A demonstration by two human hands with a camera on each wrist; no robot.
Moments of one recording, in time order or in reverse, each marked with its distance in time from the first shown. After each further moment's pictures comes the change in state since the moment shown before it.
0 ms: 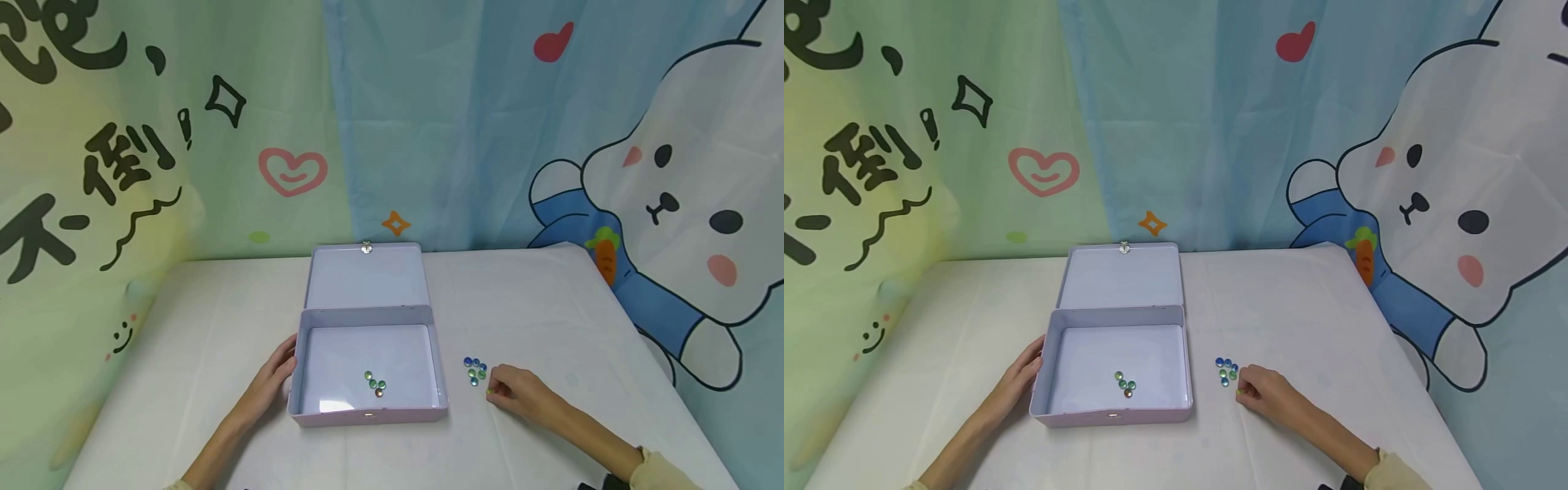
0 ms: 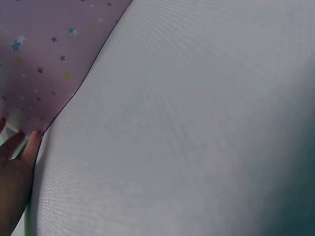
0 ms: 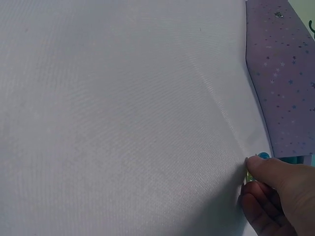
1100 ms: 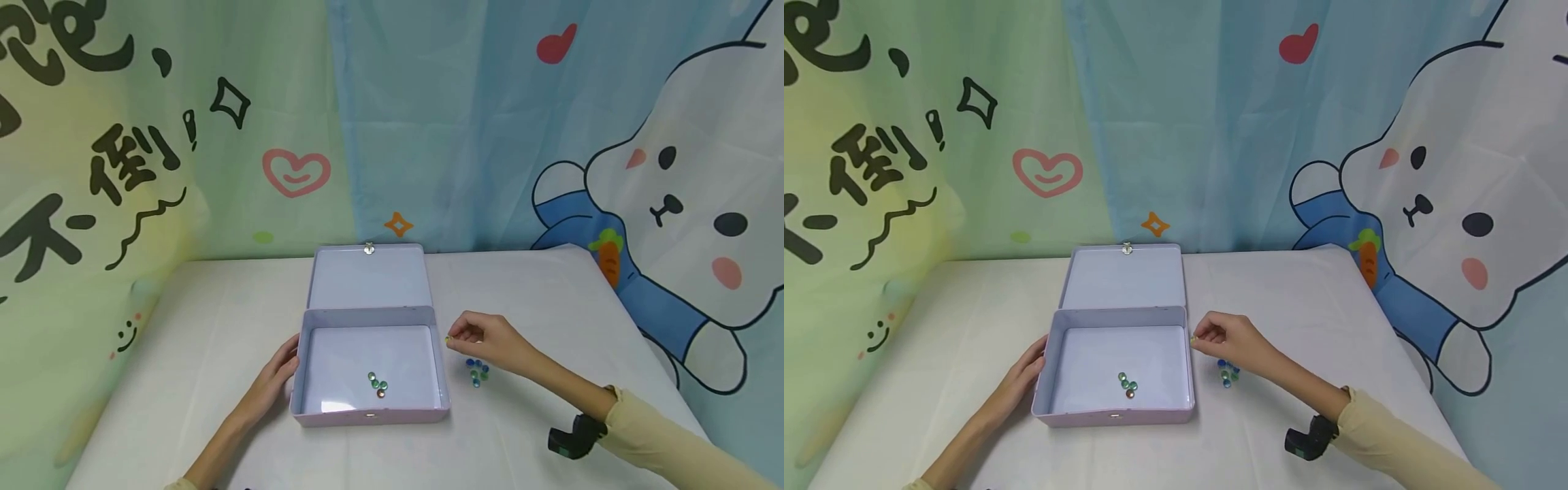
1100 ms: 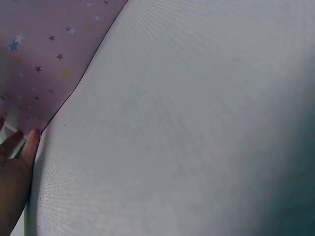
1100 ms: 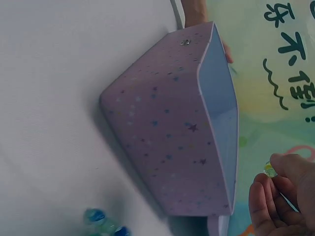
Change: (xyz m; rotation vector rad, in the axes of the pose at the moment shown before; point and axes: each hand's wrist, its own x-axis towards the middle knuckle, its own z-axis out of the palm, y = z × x) left_hand -0.001 0.002 0.000 0.001 -0.003 0.025; right_hand 0.092 -0.057 -0.050 0.324 -0.009 0.151
